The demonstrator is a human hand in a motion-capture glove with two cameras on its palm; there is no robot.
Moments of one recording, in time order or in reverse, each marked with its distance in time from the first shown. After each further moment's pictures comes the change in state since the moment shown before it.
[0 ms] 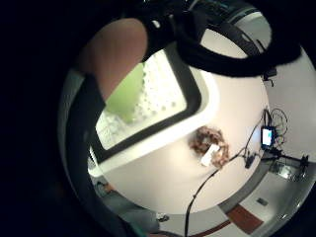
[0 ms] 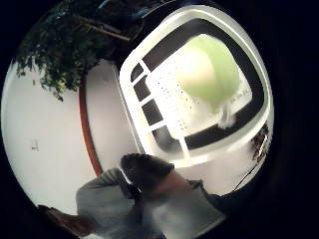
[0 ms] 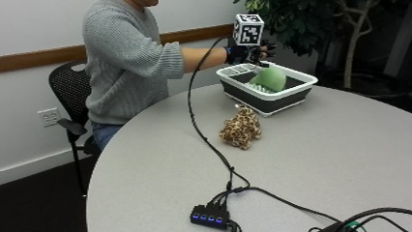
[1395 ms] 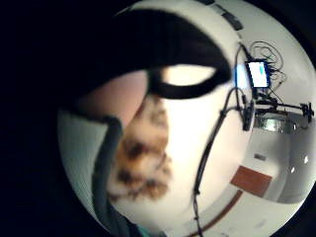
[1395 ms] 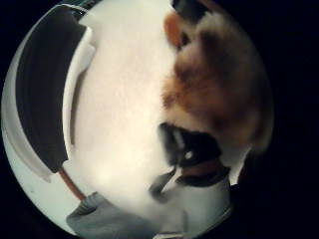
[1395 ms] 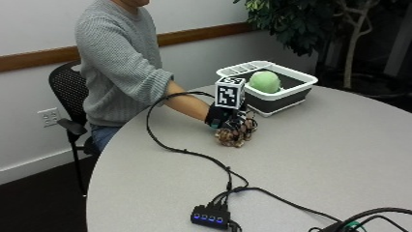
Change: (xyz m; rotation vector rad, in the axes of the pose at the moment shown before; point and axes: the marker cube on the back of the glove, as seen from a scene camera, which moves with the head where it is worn) arm 0.222 0.082 0.136 0.045 0.279 0.459
